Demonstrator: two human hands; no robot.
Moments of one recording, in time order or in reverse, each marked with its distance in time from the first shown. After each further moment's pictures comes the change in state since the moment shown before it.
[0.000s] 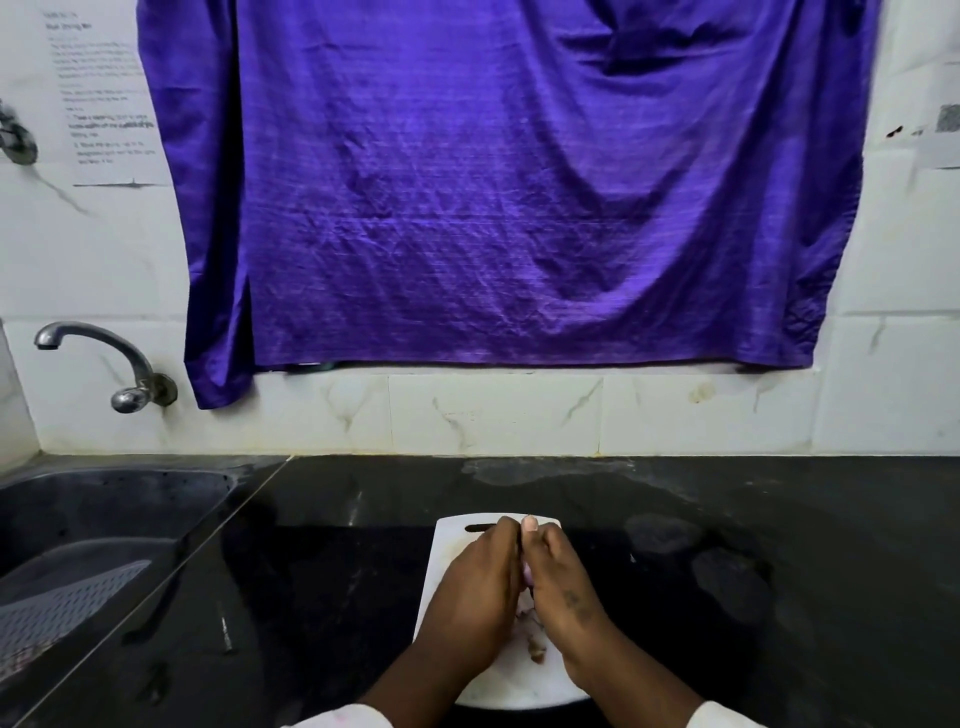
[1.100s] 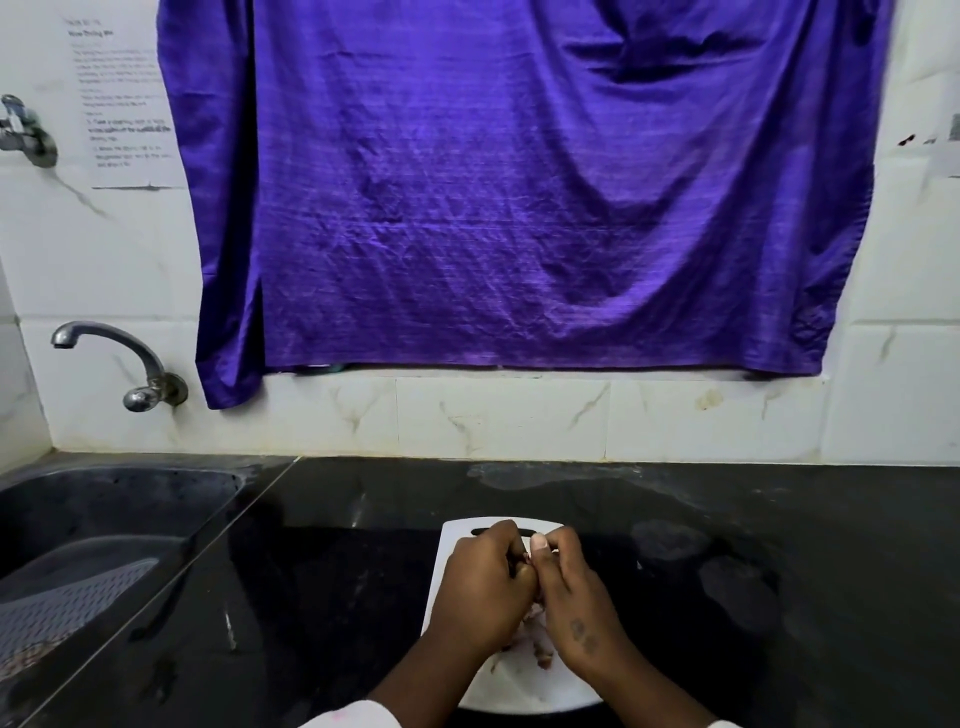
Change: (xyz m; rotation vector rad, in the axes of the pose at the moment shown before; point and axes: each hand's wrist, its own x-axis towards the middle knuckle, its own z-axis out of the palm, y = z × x) left_hand 0.016 0.007 -0.003 -0.023 0.070 -0.318; right_hand 0.012 0.028 -0.019 -0.413 0.054 -0.309
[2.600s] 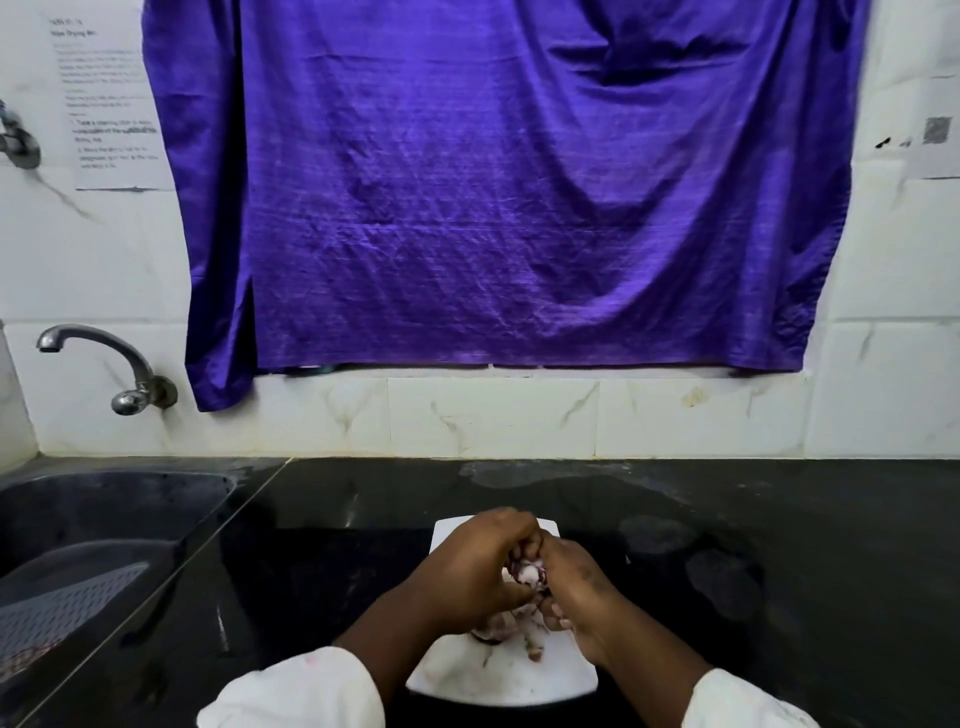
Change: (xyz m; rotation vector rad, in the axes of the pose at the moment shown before) left_hand 0.018 0.002 -0.029 0.186 -0.278 0.501; right_hand 0.008 -0.042 -0.018 0.309 -0.140 0.512
